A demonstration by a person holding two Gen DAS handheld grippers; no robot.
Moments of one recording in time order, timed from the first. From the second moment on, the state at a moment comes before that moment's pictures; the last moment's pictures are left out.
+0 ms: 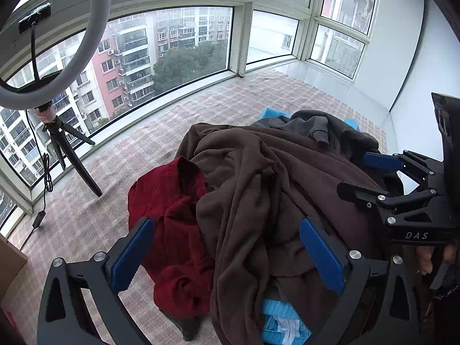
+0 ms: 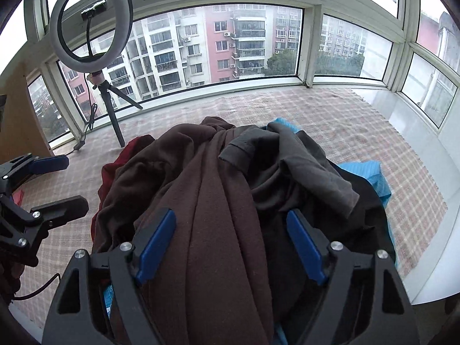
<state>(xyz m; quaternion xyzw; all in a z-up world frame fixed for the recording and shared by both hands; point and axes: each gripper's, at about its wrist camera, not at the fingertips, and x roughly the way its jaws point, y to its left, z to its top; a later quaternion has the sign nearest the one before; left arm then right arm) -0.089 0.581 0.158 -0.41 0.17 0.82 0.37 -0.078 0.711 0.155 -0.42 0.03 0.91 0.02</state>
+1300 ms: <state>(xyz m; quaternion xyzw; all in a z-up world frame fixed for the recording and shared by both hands) -0.037 0.192 0.081 -0.52 -0.01 0.84 0.13 -0.197 0.561 0.149 -0.48 -0.15 0.85 -0.17</state>
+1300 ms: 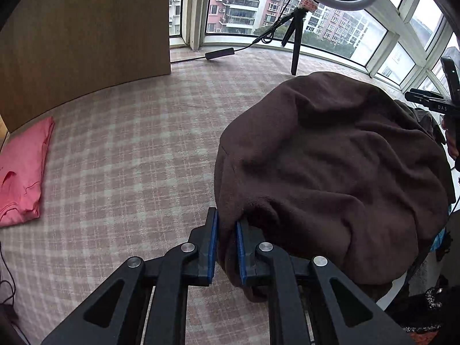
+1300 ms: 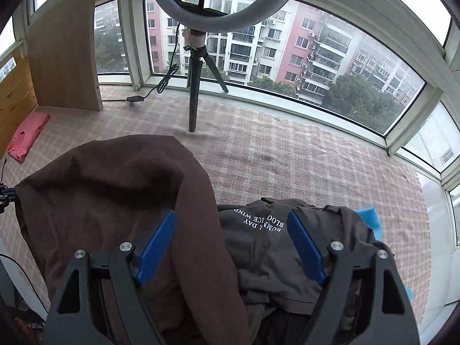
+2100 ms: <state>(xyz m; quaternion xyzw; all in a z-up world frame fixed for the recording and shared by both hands) -0.017 0.115 0.219 -0.36 -0.05 0.91 0.18 -0.080 0.523 0.298 -0.31 -0.09 0.92 -0.22</state>
